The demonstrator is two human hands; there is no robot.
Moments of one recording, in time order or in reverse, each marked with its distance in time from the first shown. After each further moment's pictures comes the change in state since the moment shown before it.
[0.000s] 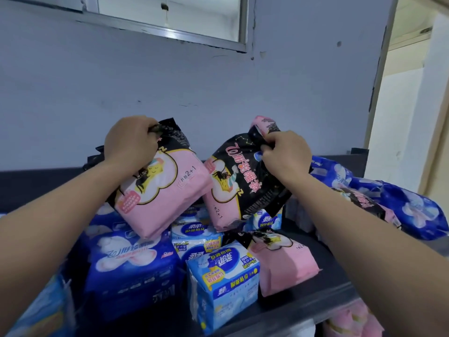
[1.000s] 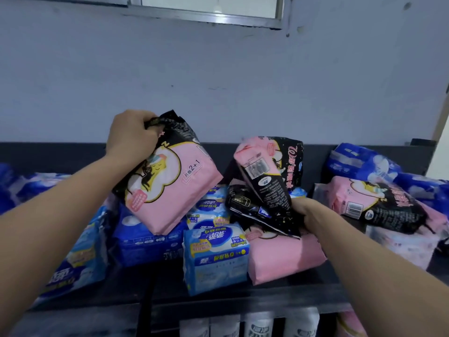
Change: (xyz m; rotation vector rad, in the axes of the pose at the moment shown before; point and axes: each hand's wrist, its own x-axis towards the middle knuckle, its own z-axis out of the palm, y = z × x) left_hand -0.049 0.021 -0.035 -0.048 0.044 -0.269; right_hand -0.067 0.102 0.095 0.628 -0.987 0.826
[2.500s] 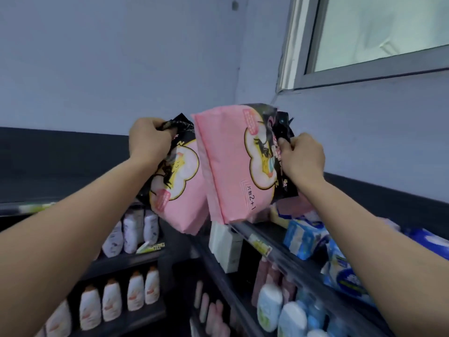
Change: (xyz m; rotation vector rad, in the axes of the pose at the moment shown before) left_hand -0.198 -0.062 -0.470 0.352 0.822 -0.555; right_hand -0.401 -0.166 0.360 -0.021 -0.304 -1.449
